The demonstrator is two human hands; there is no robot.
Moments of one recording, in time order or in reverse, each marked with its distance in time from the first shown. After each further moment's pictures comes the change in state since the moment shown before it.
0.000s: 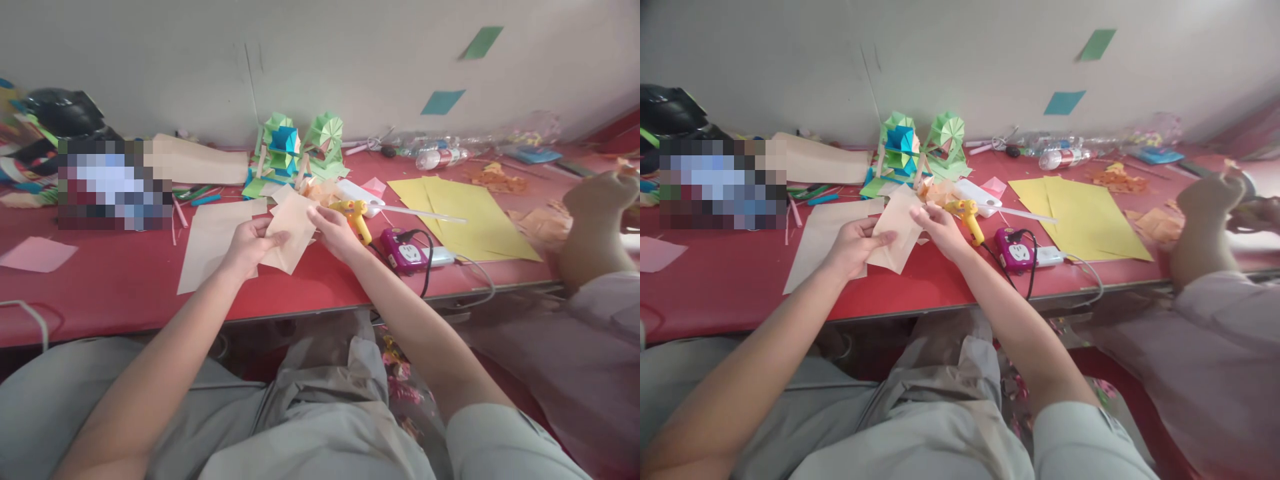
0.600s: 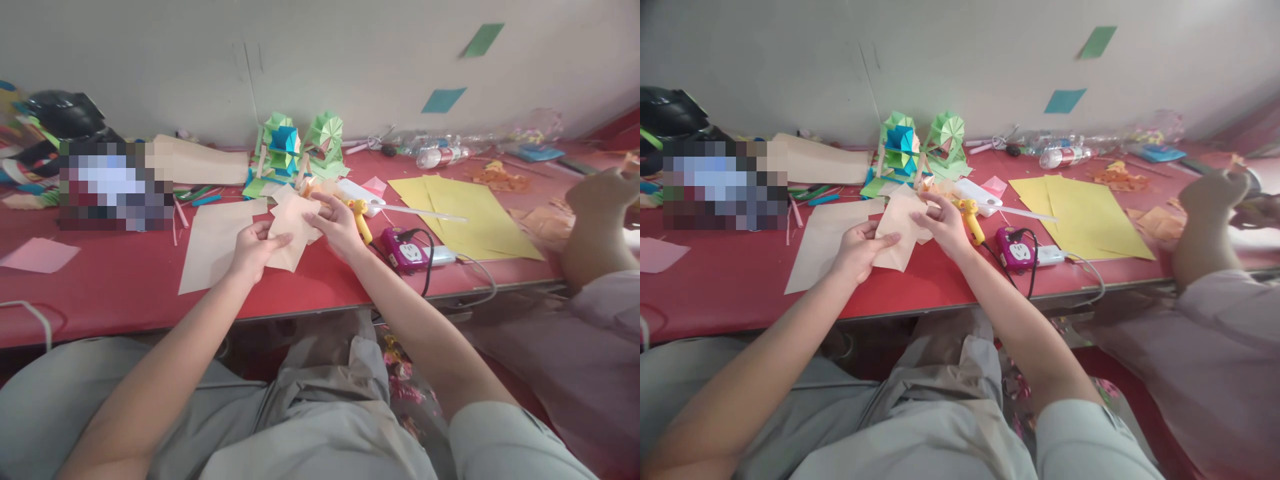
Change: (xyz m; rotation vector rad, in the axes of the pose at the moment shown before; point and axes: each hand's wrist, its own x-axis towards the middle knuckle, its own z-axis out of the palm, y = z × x) left_hand -0.001 -0.010 0.011 -0.074 0.134 0.001; right_hand -0.002 -0.004 0.003 0.009 0.138 -0.144
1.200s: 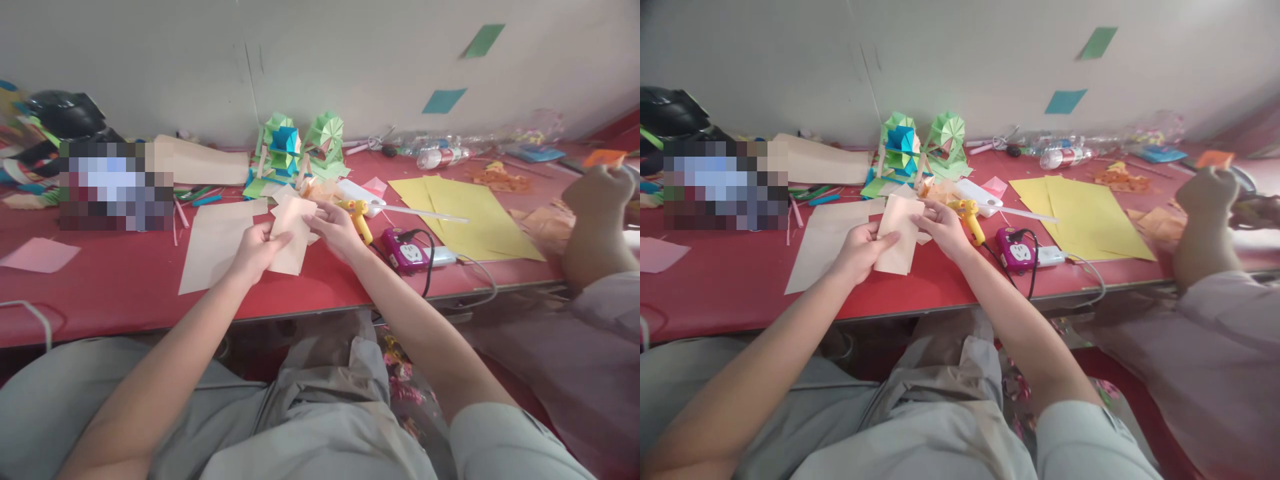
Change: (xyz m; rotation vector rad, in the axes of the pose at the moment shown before) left_hand -0.002 0.001 -0.001 0.087 -0.138 0.021; right_hand 0.001 0.003 -0.001 0.083 -0.087 0.092
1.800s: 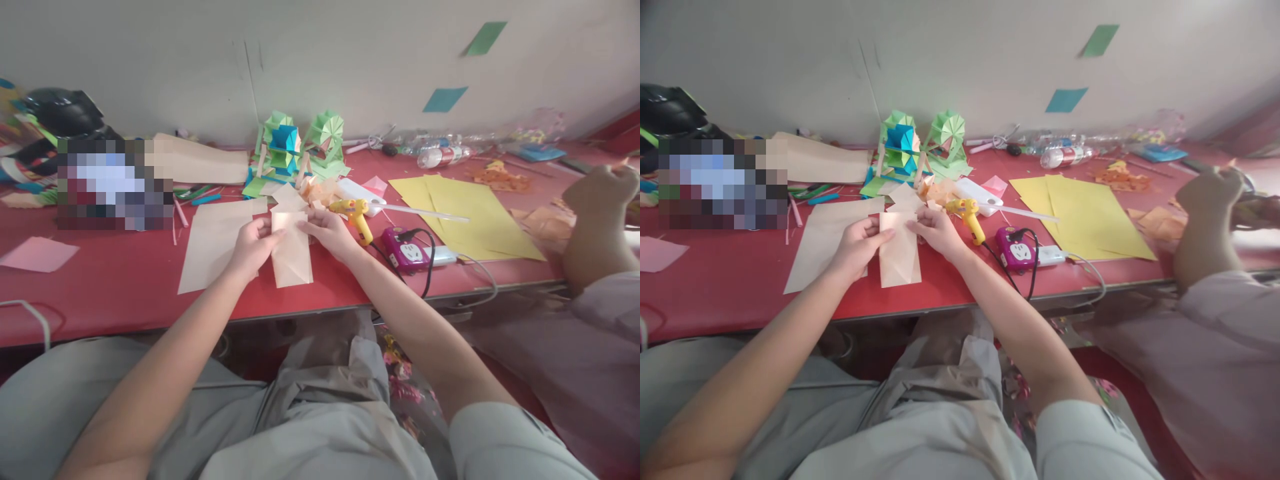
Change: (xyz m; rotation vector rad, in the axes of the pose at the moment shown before) left_hand 0.006 0.001 -0.005 0.065 0.095 0.053; right_hand 0.004 0.010 -0.001 -0.204 -0.048 0.075
